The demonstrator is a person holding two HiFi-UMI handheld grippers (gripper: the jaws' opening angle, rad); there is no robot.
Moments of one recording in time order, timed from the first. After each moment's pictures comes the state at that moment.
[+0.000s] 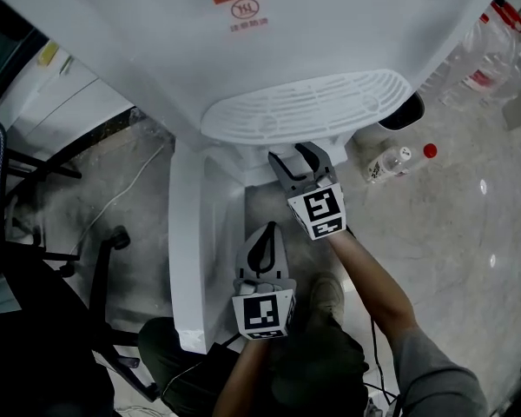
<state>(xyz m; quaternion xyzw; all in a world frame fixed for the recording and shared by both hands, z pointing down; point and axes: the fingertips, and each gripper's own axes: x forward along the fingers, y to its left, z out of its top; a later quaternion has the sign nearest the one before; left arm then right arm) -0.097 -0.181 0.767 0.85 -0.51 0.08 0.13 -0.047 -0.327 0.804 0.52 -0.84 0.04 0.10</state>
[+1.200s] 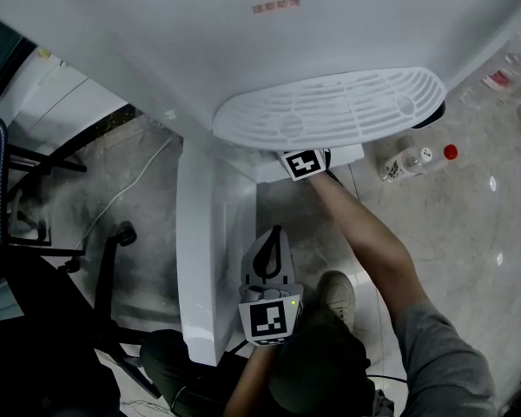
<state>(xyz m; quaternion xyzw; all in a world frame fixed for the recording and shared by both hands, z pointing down) -0.113 -0.183 0.782 0.82 -0.54 0.10 0.16 -0.071 -0.443 0.884 0.52 -0.82 0.08 0.20</state>
